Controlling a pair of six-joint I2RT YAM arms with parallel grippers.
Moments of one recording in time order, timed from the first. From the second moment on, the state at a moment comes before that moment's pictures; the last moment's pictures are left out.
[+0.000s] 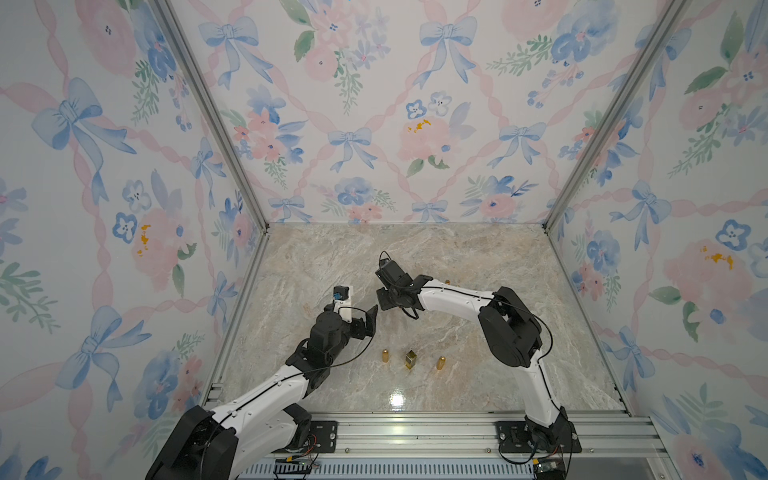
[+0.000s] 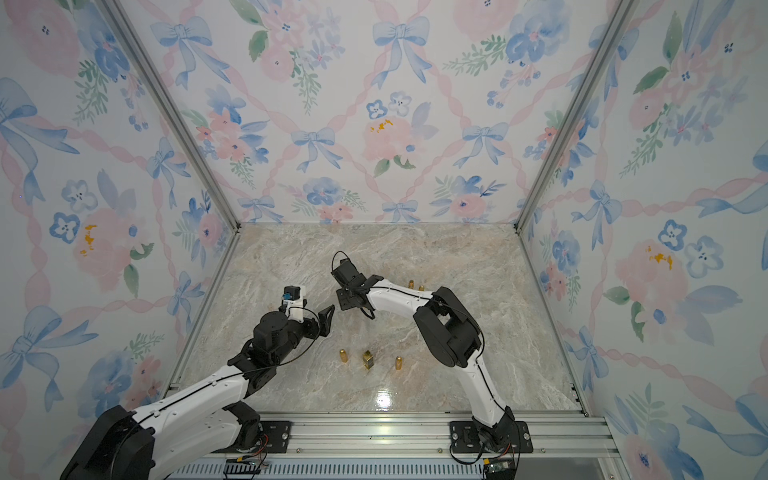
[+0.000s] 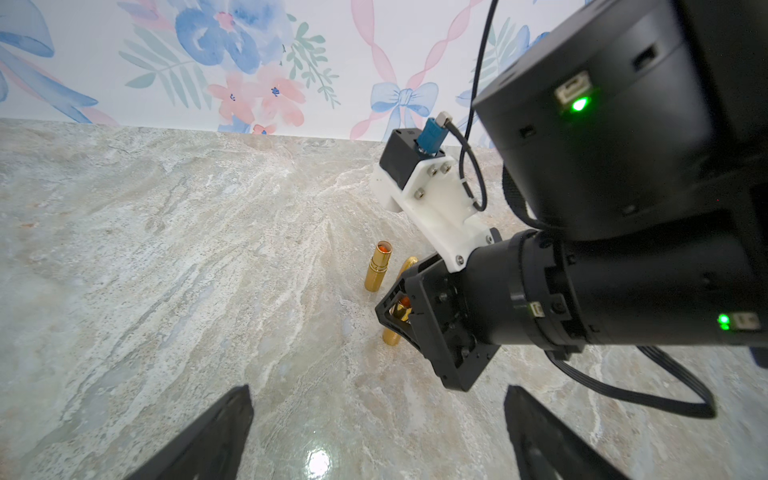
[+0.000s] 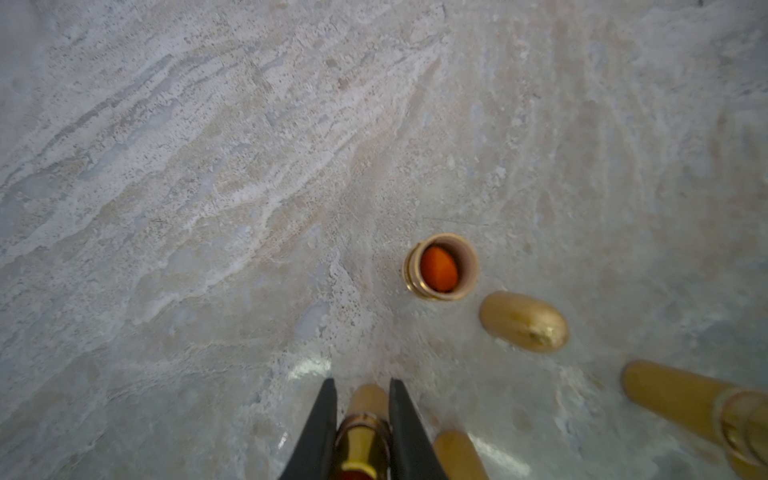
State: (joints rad) left arm -0.53 0.99 0.30 0.39 -0.13 -0.27; right arm 0.84 2.19 1.64 -0.40 0.18 0.38
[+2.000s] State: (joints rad) left arm -0.80 0.94 0.37 0.20 0.02 -0.27; right arm 0.90 1.52 1.20 -1.03 0.02 0.80
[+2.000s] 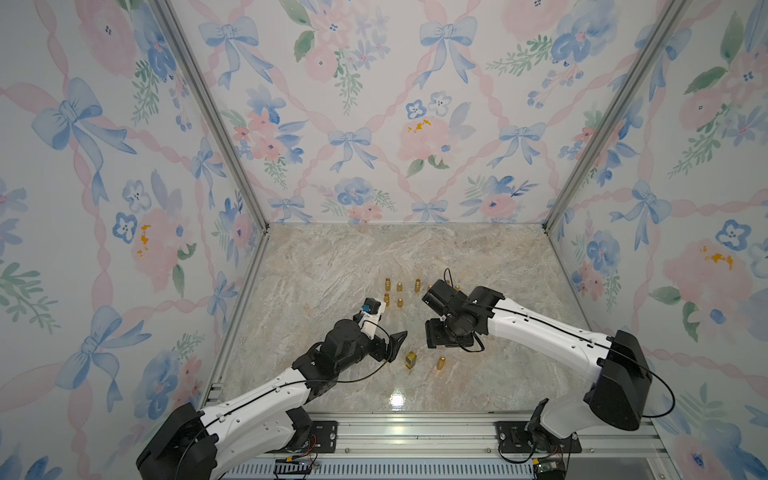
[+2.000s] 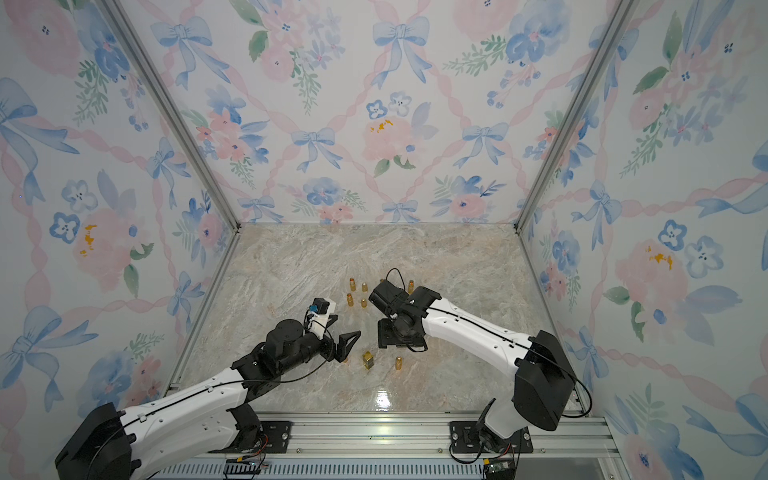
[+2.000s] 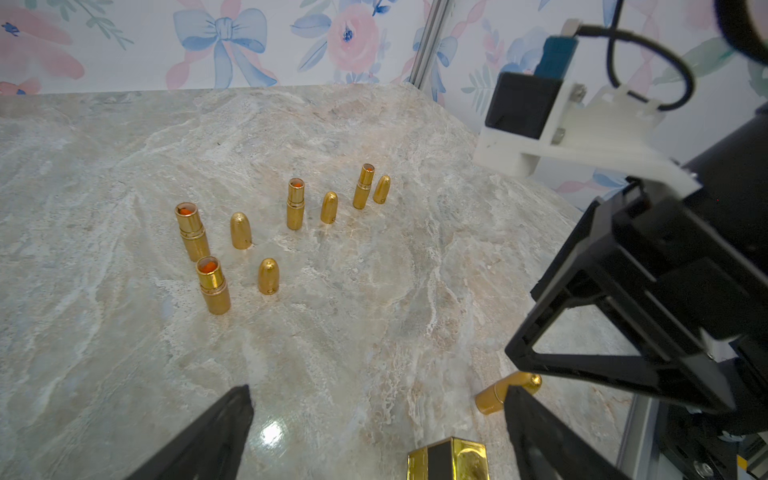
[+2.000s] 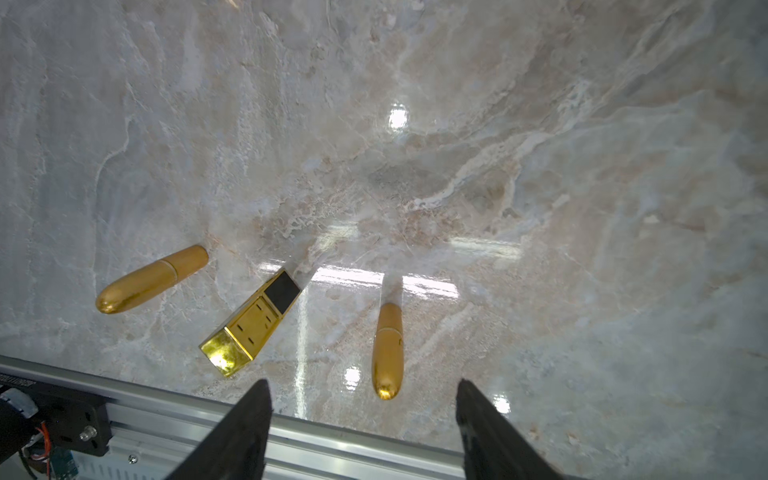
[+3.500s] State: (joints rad) left arm -0.93 1.02 0.42 0.13 -0.11 -0.28; right arm 0.94 1.62 1.02 -0.86 0.06 0.85
